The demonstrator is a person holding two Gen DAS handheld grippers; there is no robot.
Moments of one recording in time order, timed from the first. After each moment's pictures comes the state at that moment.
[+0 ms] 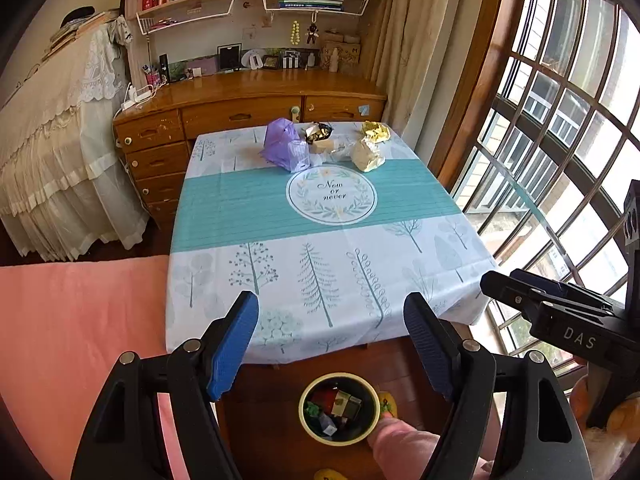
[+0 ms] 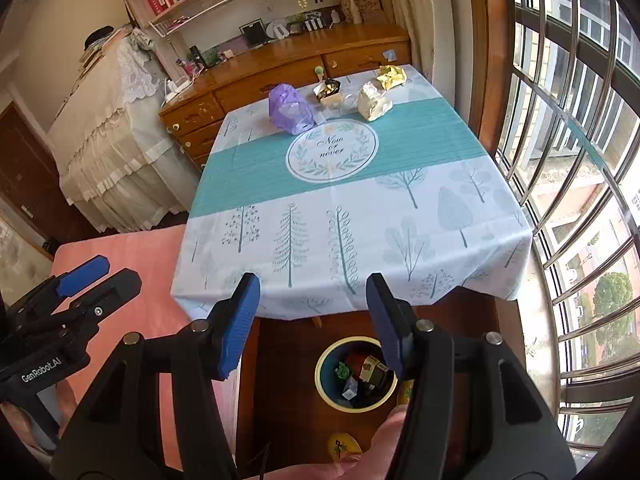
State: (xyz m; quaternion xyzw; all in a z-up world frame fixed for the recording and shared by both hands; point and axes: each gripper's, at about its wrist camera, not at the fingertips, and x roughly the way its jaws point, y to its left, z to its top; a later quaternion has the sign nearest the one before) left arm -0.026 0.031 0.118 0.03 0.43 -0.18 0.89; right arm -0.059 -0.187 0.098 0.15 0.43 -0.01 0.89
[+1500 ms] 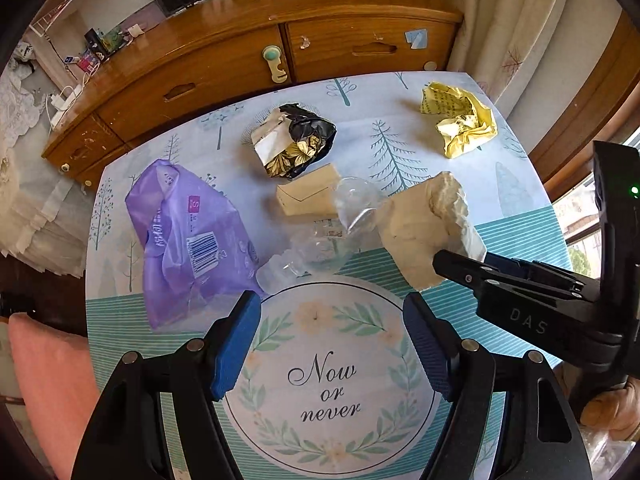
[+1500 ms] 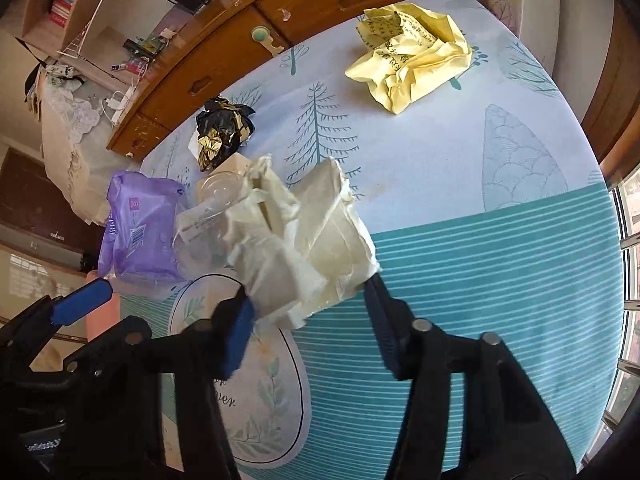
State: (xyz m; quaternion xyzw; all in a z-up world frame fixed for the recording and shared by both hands) left arm 0.491 -0.227 -0.086 0.12 0.58 -0.10 0.80; right arm 0.506 -0.403 -0.160 0.25 0.54 0.08 0.80
